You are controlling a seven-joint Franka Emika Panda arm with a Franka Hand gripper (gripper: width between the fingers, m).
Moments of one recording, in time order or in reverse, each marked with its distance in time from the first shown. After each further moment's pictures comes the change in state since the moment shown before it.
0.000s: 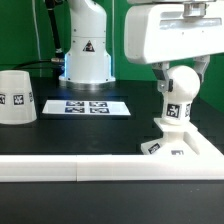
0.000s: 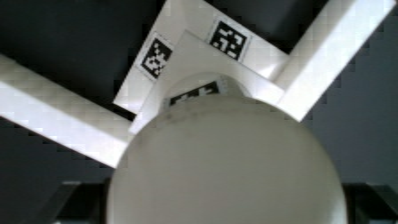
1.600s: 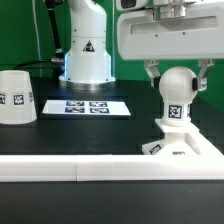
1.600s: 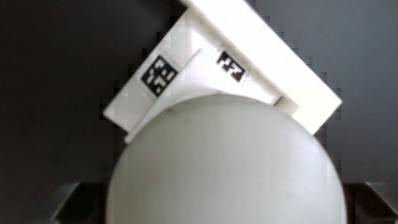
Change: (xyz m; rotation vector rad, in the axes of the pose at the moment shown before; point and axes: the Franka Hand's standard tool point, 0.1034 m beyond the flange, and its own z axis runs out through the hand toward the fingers) arm -0.004 0.004 0.001 0.081 -0.006 1.398
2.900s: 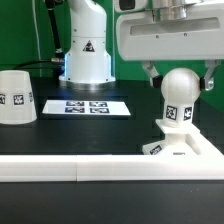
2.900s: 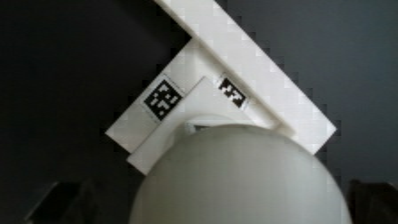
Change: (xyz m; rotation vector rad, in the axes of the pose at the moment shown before) arm -0.003 0.000 0.000 -0.015 -0.062 -0.216
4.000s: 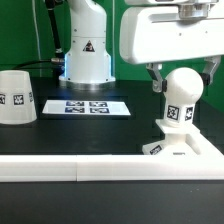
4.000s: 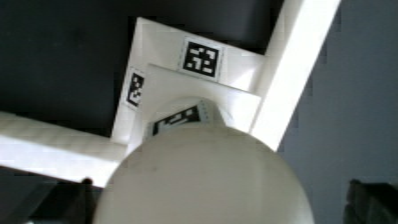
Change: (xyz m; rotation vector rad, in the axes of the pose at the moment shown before) arm -0.003 -0.005 0.000 -0.119 0.003 -1.138
